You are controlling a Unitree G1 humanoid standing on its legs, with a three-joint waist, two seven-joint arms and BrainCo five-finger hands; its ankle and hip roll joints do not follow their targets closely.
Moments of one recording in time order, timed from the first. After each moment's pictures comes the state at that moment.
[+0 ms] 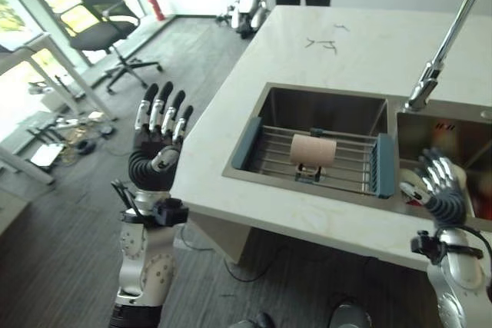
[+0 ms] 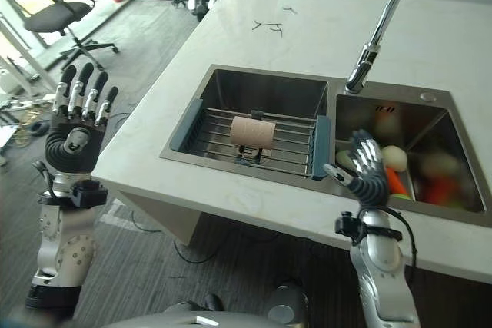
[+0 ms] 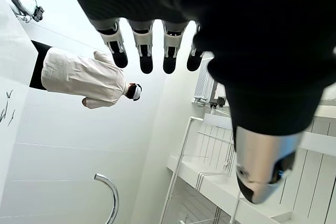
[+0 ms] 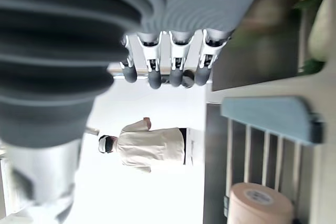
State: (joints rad) left arm -0.03 0.44 0.04 -0.24 -0.74 -0.37 -0.15; right arm 0.17 -0.35 -0.12 -0.23 0.31 -0.13 -0.18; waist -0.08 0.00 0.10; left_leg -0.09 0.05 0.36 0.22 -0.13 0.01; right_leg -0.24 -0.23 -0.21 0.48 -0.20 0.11
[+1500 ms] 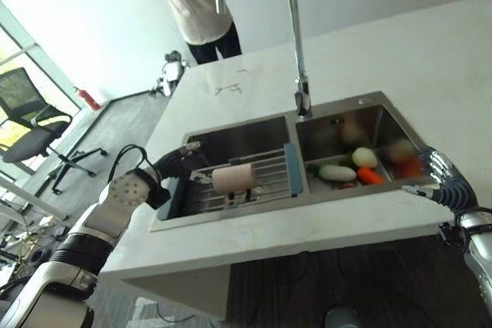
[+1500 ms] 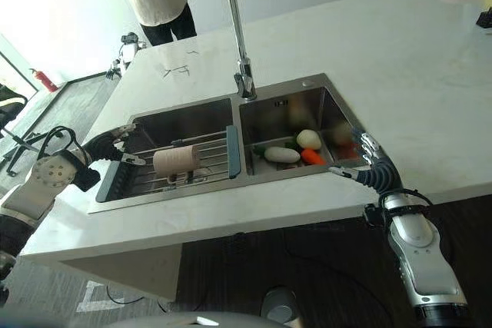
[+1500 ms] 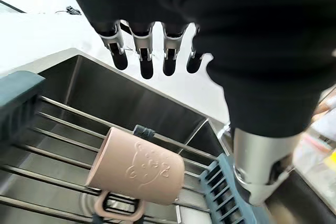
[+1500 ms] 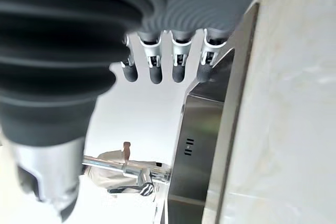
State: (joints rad) left arm -0.41 0.90 -0.33 0.39 -0.09 -0.04 -0.31; right arm 0.14 -0.69 -0.15 -0.10 0.28 -0.06 0.07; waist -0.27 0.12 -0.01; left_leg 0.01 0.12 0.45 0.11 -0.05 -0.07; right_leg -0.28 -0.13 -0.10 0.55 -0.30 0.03
